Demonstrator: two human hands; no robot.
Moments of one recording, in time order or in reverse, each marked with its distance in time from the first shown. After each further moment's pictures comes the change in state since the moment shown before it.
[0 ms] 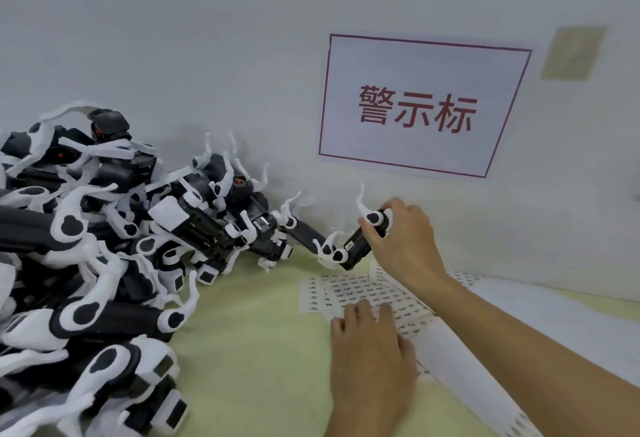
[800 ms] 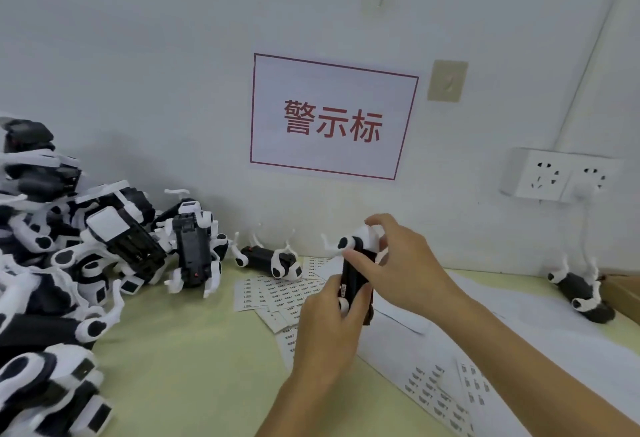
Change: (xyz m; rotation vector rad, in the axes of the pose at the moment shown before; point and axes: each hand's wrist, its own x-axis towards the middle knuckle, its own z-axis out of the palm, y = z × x) left_hand -0.020 0.074 -0.024 -1.039 0.125 -0.158; right_hand -0.071 0.021 -0.119 -0.064 -0.154 0.034
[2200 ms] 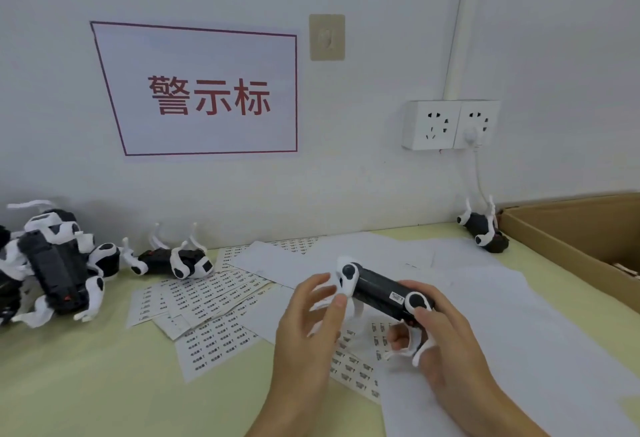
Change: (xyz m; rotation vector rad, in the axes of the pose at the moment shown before) left_hand -0.050 0.026 0.076 -0.408 -0.182 -0.181; right_hand -0.145 0.127 -0.025 1.146 0.255 0.335
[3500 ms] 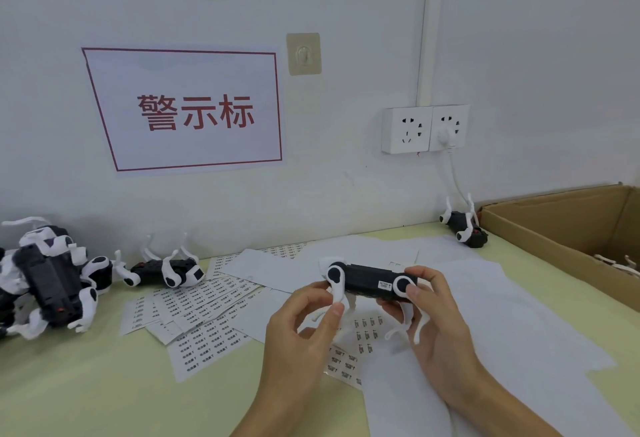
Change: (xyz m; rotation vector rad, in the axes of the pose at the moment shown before) left_hand -0.006 -0.005 0.002 0.087 -0.029 0.174; right_hand -0.004 -0.009 -0.003 0.217 0.049 -0.049
